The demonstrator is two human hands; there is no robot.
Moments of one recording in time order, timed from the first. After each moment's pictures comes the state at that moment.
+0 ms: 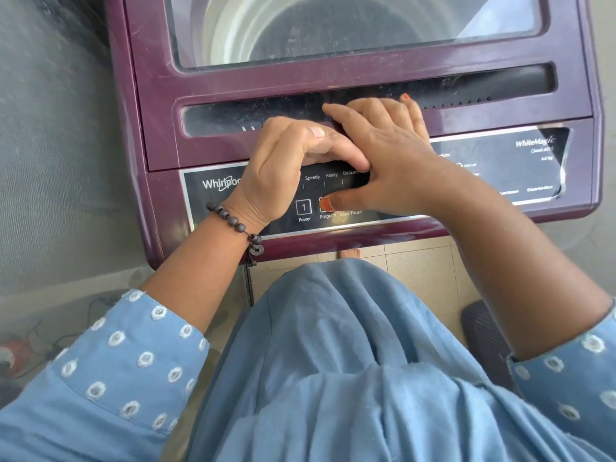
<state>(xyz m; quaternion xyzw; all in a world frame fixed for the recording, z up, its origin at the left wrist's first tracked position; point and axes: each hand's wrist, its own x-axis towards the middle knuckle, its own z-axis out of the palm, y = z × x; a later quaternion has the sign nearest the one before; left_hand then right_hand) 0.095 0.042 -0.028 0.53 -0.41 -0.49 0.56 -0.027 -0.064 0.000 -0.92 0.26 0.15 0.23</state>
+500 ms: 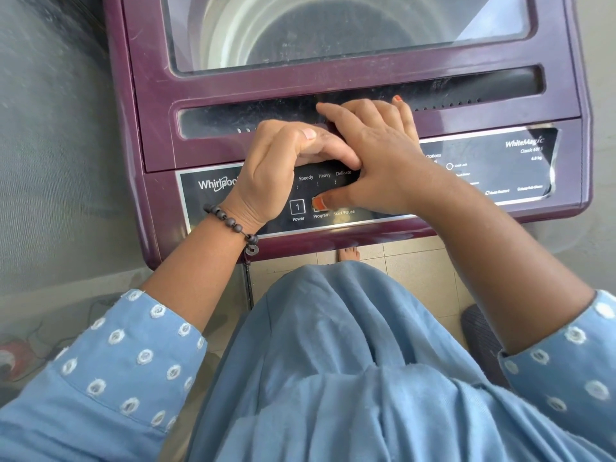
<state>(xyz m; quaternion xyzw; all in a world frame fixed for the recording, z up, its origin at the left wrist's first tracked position) 0.087 0.042 -0.024 0.54 -0.41 -0.47 0.56 -0.031 -0.063 0.000 -0.92 0.28 0.13 0.25</state>
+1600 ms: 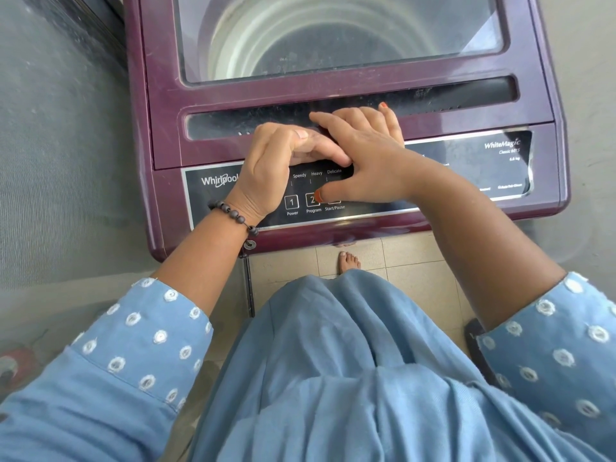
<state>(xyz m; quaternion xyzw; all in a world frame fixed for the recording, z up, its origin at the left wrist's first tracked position) 0.066 0.035 -0.018 0.57 -0.41 -0.44 0.56 -0.050 -0.078 0.003 -0.92 0.24 0.14 0.27</state>
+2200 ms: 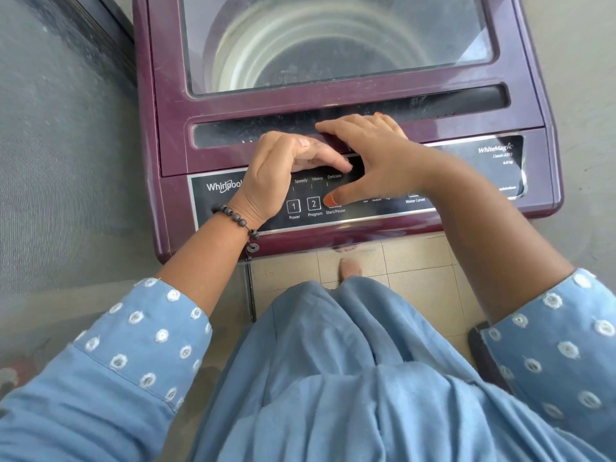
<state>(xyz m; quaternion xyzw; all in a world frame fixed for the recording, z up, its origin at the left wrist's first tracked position) 0.064 0.033 -0.012 0.57 -0.42 -0.45 0.54 -0.061 -0.094 0.014 -0.92 0.21 0.14 0.29</state>
